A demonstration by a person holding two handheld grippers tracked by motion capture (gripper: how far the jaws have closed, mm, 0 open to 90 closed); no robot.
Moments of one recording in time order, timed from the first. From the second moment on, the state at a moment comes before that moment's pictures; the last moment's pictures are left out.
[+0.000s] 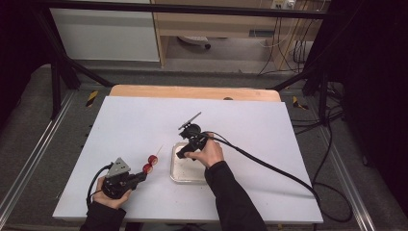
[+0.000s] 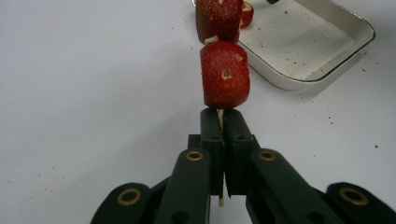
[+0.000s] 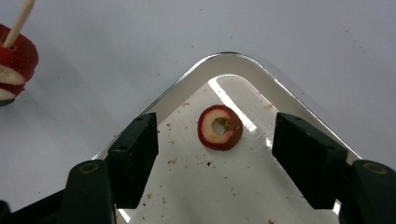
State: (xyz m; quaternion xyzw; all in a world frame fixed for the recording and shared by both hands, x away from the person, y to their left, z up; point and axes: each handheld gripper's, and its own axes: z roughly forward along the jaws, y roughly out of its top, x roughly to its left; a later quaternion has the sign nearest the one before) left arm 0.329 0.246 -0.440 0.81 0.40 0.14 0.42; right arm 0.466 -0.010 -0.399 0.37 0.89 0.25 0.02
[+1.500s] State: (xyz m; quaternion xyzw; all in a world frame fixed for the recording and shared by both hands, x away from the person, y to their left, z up) left arm 0.328 0.244 -0.441 0.81 0.39 0.14 0.41; right arm 0.484 -0.006 -0.412 0.42 0.88 0.22 -0.04
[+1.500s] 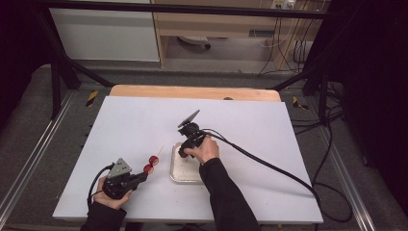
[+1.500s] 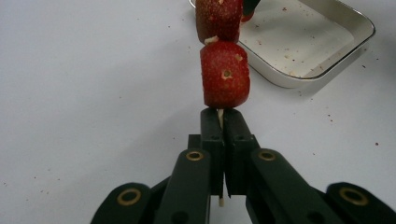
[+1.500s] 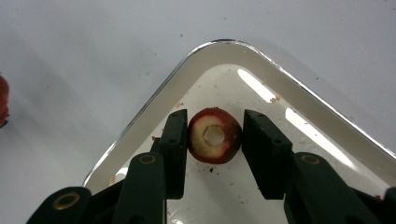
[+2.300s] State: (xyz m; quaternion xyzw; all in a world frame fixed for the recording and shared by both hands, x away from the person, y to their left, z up) left arm 0.323 0.232 -0.439 0.81 0.39 0.15 0.42; right arm 0.449 -0.050 -0.381 0.41 0.87 0.28 -0.02
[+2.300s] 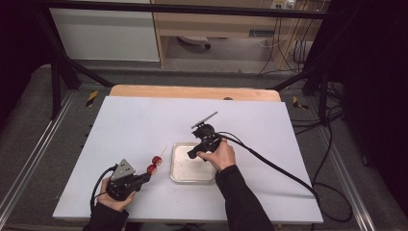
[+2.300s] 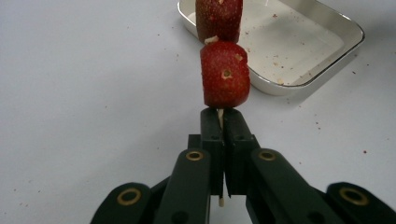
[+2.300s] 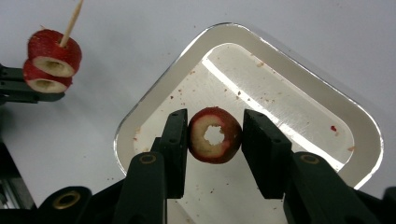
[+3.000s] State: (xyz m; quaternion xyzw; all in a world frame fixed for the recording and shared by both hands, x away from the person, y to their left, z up) left arm 0.314 0.191 -0.439 0.78 0.41 0.17 0.44; right arm 0.406 -0.111 -0.409 0.45 0.71 0.54 -0.03
